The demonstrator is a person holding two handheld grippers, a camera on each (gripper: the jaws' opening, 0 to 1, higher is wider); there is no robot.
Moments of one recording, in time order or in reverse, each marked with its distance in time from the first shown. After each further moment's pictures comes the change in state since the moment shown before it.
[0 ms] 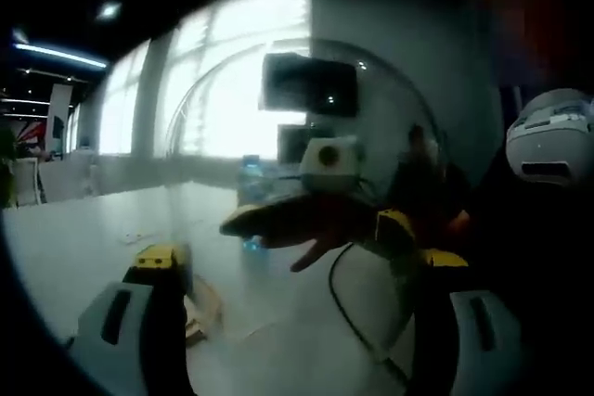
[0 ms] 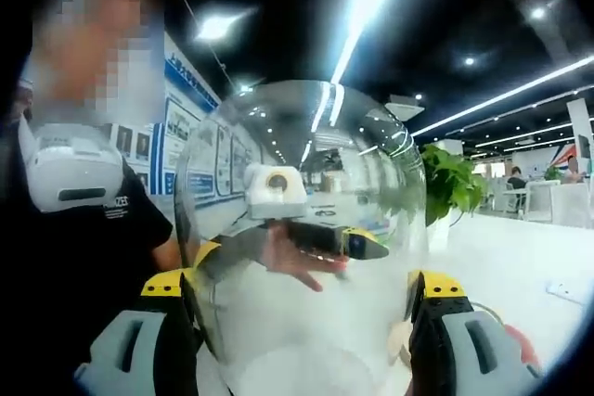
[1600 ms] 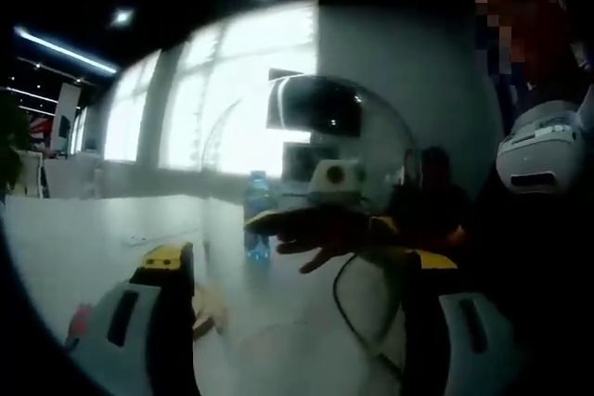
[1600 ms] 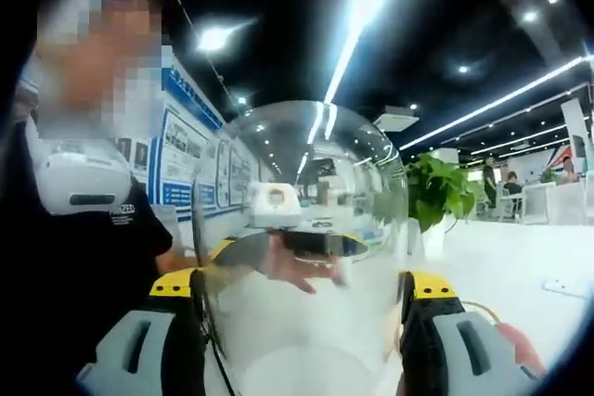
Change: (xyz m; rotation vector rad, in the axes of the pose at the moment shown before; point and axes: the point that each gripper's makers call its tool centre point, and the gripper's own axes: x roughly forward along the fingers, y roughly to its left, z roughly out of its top) left arm -0.025 0.000 0.005 -0.024 -0.096 0.023; right arm -0.021 0.004 0.005 -0.005 -0.060 -0.029
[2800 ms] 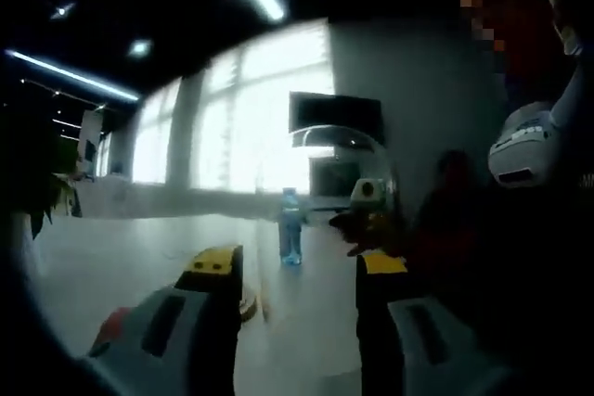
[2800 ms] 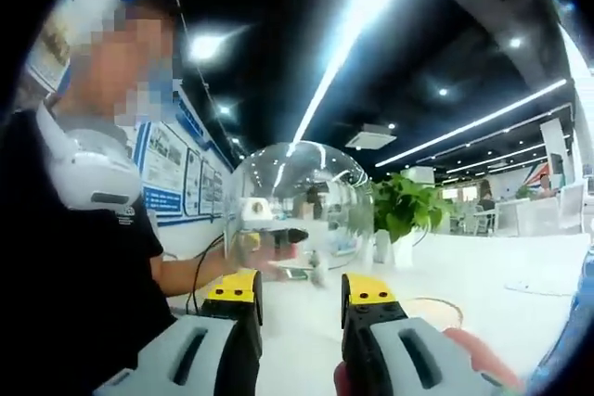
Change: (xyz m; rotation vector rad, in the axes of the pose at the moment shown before) left arm -0.069 0.018 0.013 0.078 -0.064 0.161; right arm -0.056 0.002 0.004 -0.040 -0.052 -0.144
